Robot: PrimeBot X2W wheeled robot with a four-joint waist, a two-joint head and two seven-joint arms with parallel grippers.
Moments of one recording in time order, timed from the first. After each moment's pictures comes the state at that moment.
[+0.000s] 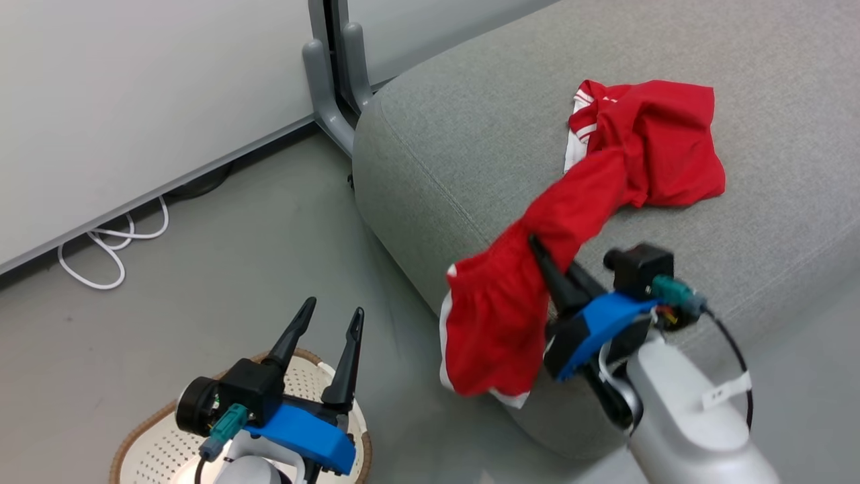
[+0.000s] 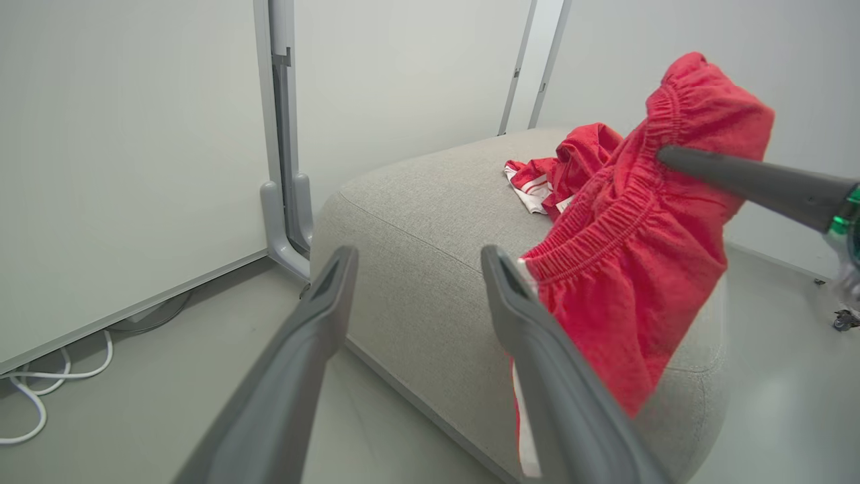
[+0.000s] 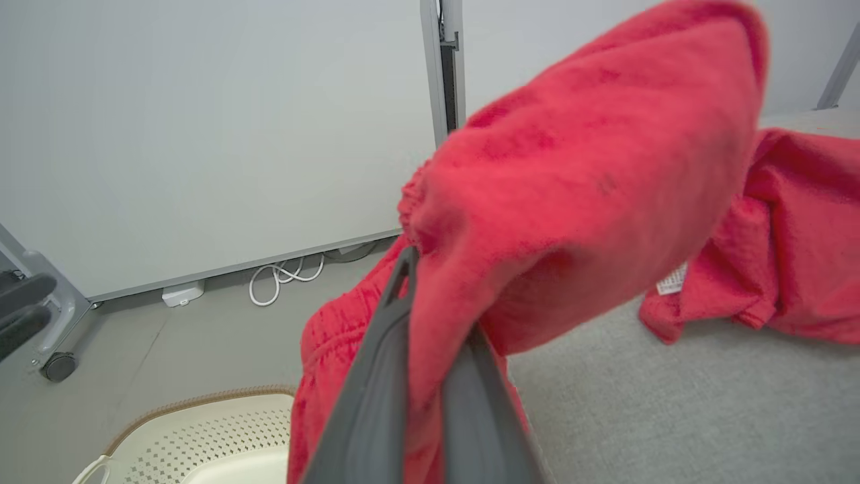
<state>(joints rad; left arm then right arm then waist) -0.17 0.13 -0.35 0.34 -0.29 -0.13 -0.26 -0.52 -0.05 0.35 0.64 0.33 0.13 -0.20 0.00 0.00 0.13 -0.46</state>
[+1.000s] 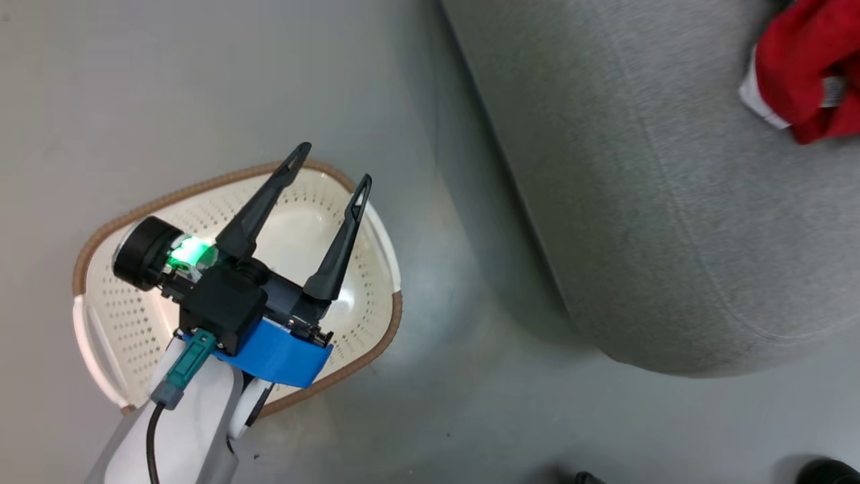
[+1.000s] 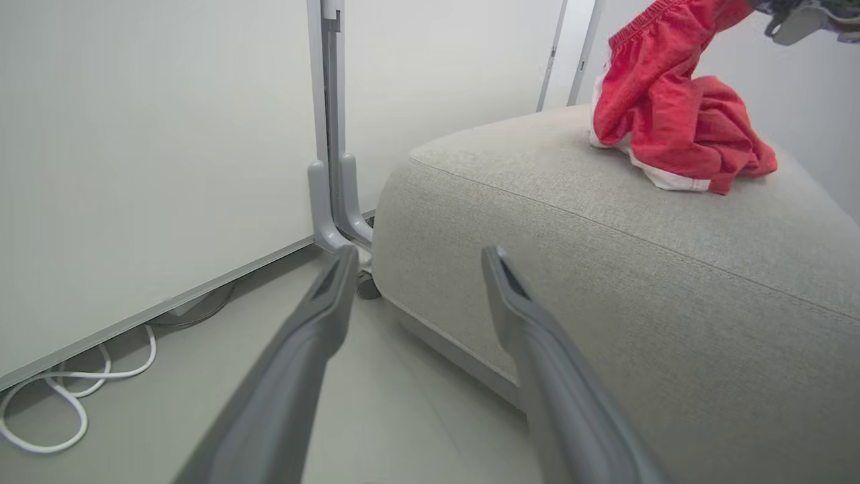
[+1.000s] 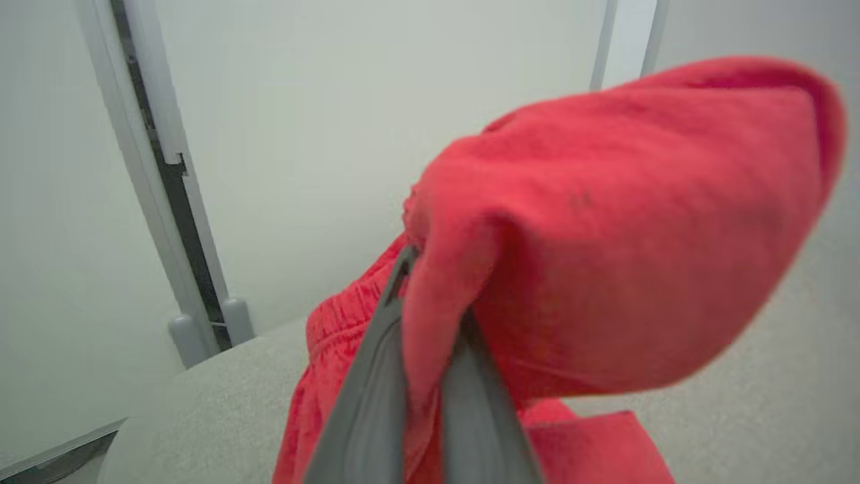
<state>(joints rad) -0.41 0.31 -0.44 0.06 -0.19 -0.13 -0.26 -1.10 -0.33 -0.35 0.76 0.22 0.13 -0.24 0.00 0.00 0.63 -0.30</state>
